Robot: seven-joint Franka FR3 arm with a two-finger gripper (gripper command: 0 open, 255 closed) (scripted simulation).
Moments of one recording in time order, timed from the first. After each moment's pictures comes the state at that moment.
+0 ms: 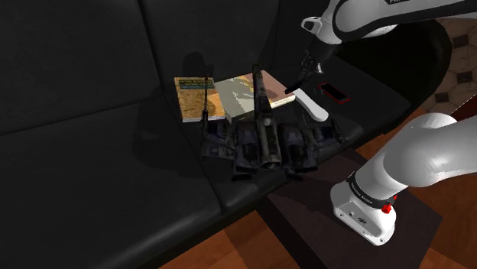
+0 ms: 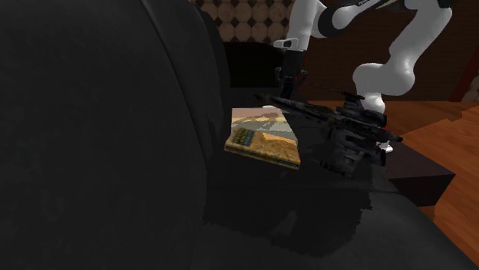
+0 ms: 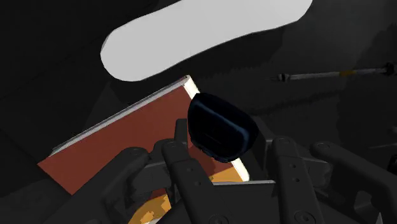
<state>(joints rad) 0.04 -0.58 -0.15 -2.63 -0.03 2.17 -1.06</state>
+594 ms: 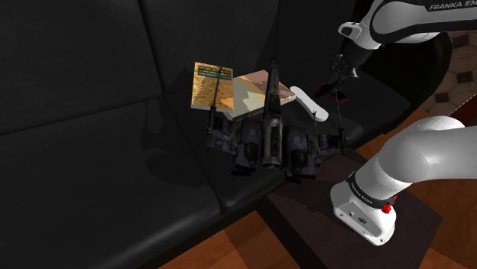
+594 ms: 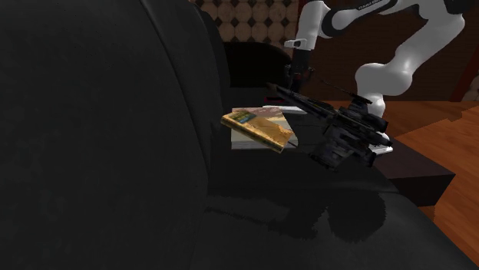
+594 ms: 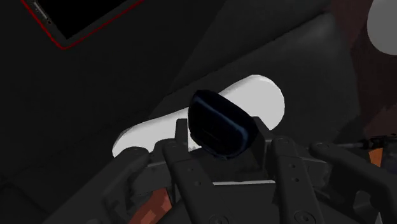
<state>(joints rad) -0.11 -0.77 -0.31 -2.74 -0.15 2.08 -1.26</state>
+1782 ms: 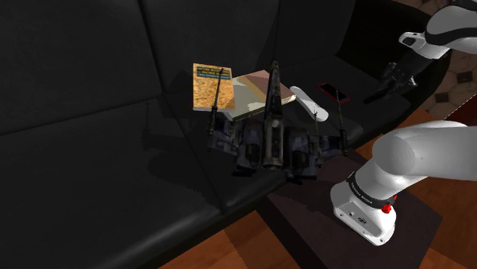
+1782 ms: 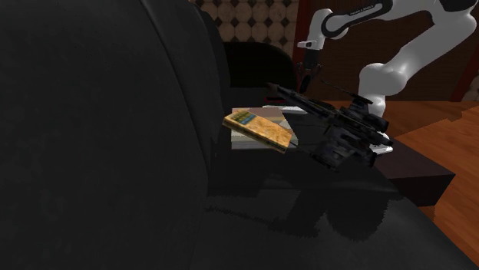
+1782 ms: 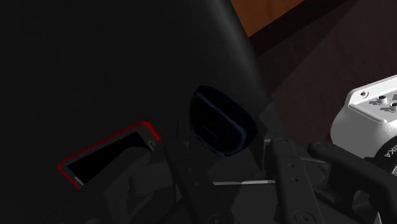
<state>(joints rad) -0.33 -0.80 -0.68 -2.66 -0.39 2.00 -1.68</state>
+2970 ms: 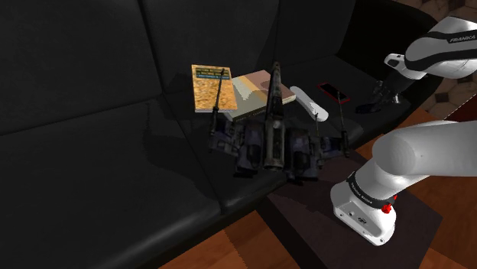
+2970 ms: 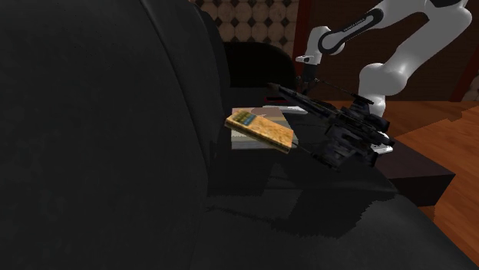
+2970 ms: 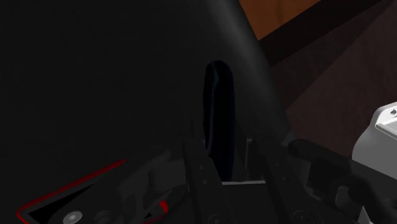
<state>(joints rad) -0.32 -0.69 -0.80 -2.77 -0.45 2.23 -1.70</state>
